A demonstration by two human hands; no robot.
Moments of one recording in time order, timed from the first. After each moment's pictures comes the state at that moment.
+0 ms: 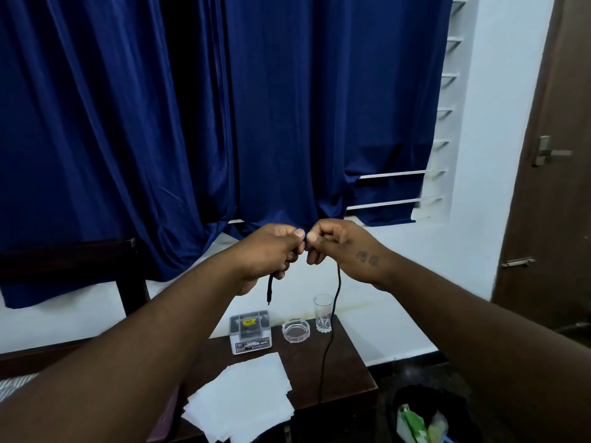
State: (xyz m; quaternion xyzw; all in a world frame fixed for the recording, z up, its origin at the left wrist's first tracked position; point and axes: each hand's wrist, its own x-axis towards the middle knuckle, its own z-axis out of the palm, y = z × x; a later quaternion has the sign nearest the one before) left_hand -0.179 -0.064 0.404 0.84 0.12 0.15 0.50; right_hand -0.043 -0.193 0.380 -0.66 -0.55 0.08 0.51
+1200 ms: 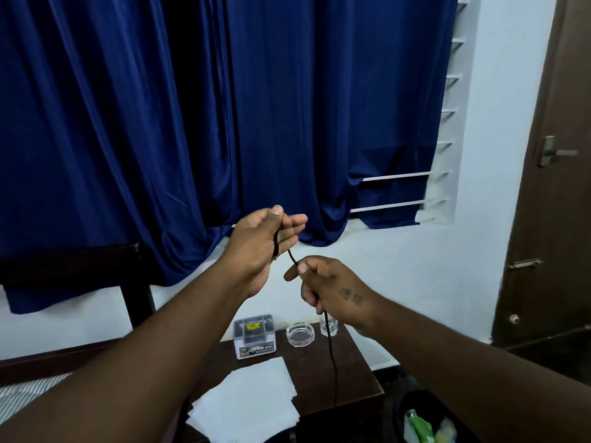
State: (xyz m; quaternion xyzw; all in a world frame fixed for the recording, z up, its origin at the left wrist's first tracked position) left_hand -0.176 -0.063 0.405 0.63 0.07 0.34 0.70; right_hand -0.086 -0.182 0.342 -0.68 -0.49 0.16 0.52
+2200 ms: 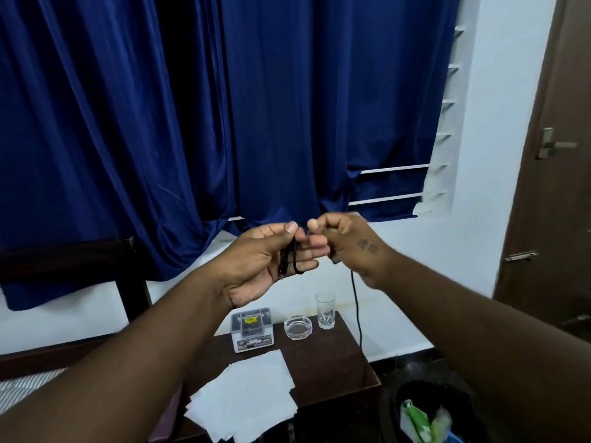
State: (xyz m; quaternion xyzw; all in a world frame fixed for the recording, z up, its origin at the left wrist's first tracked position) left_hand -0.190 -0.063 0.390 0.63 0.01 0.16 0.76; right_hand -0.050 -0.182 0.378 -0.63 -0.46 0.12 0.62
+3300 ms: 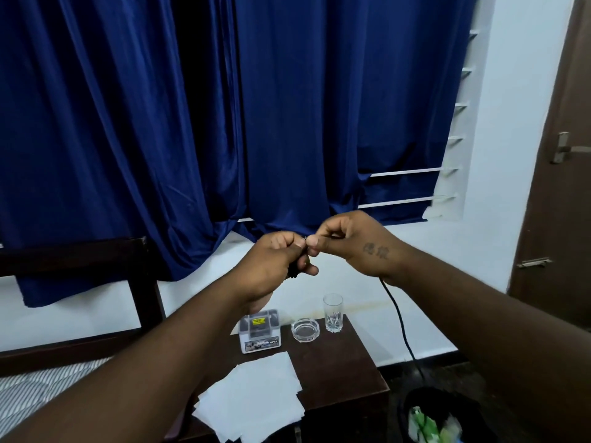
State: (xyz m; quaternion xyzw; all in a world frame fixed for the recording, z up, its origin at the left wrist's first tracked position) left_hand -0.192 -0.058 0.379 0.79 0.10 0.22 0.57; right_hand -0.066 -0.192 0.400 -0.67 -0.55 0.06 0.49
